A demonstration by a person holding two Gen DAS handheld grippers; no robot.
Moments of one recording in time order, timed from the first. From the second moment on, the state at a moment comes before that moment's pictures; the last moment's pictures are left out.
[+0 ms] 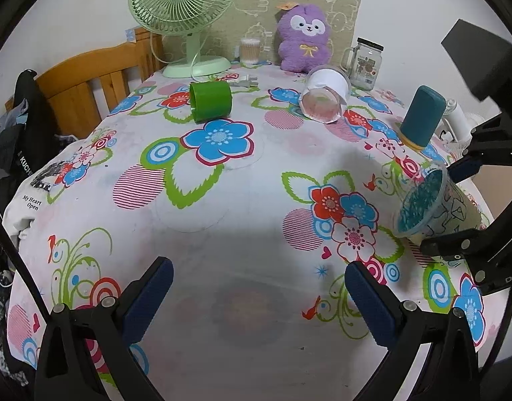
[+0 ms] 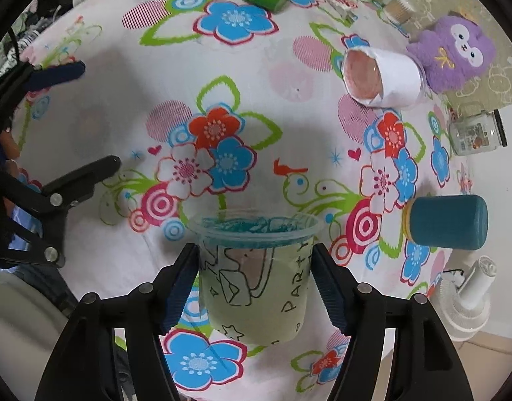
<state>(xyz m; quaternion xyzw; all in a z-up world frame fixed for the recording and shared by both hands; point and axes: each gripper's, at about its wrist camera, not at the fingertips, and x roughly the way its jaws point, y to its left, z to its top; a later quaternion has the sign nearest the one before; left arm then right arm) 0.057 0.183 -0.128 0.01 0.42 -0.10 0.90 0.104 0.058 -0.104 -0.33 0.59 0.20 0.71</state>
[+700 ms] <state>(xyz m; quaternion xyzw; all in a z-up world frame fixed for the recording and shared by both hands) 0.043 0.174 -0.096 -0.05 0.43 -0.11 0.90 0.037 0.021 -0.038 -0.24 0.48 0.23 0.81</state>
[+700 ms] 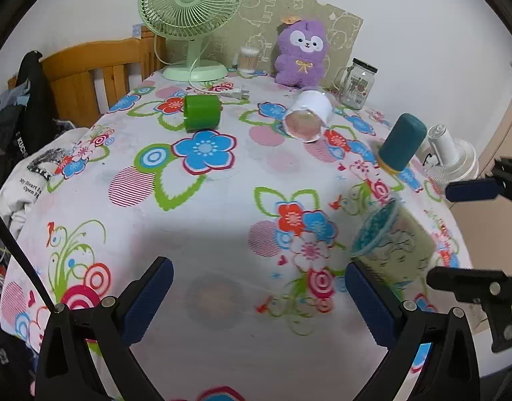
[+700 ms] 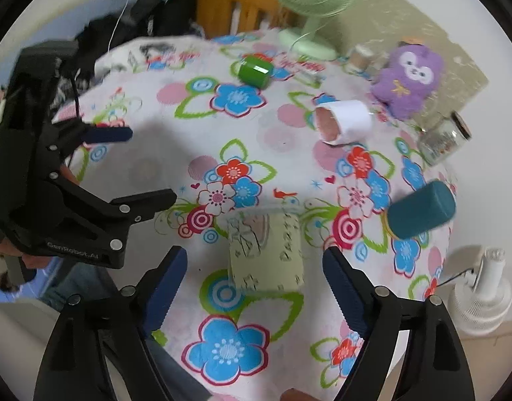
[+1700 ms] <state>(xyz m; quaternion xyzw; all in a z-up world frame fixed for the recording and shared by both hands) 0.064 0.057 -0.097 -0.23 0.53 -0.09 0.81 -0.031 -0.174 -0.075 -0.09 0.39 0.22 0.89</state>
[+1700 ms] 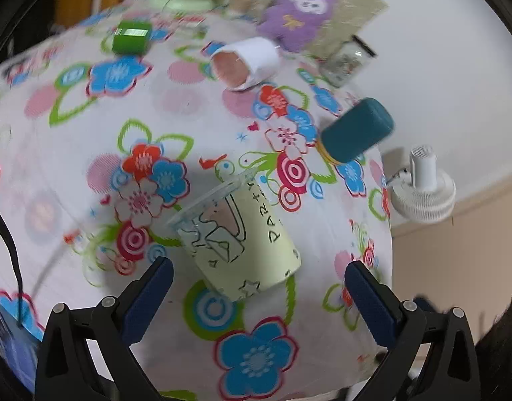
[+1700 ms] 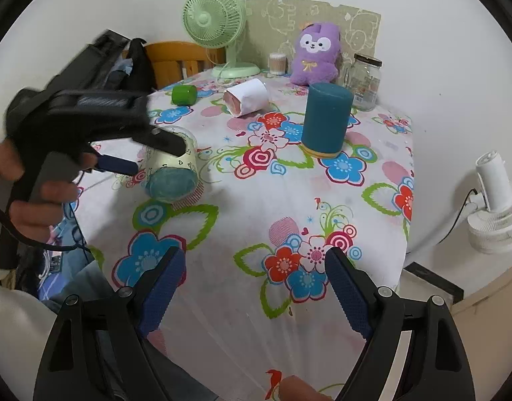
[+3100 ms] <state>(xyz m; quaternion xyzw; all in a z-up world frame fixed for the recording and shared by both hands) 0.086 0.076 -0.116 -0.19 0.62 -0.02 0.76 -0.037 -0.156 -0.104 0.03 0.36 0.28 0.89</state>
